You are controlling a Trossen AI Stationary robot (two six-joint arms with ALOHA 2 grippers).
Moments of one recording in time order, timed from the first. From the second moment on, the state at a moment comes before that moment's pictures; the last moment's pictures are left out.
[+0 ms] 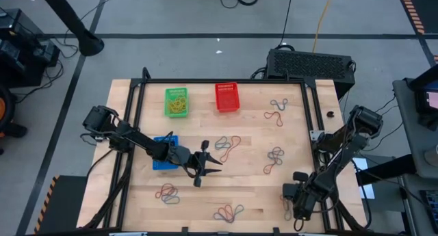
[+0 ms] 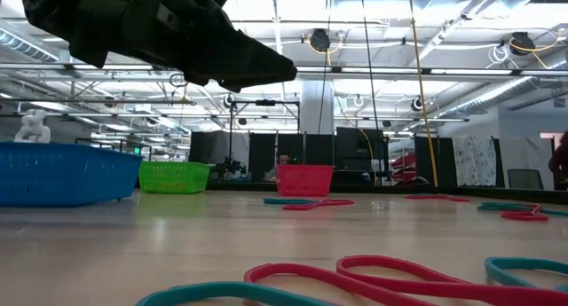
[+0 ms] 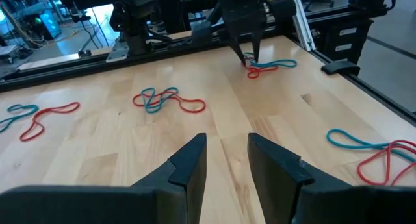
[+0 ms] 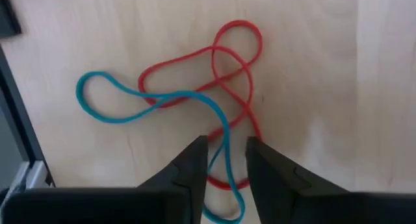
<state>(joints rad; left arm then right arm) -0.31 1.70 0.66 0.78 -0.13 0.11 0.99 1.54 0.73 -0.50 -0.06 1.20</state>
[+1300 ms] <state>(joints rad) -0.23 1.93 0.80 1.04 0.10 -0.26 0.56 1.32 0.73 0.05 0.47 0.24</state>
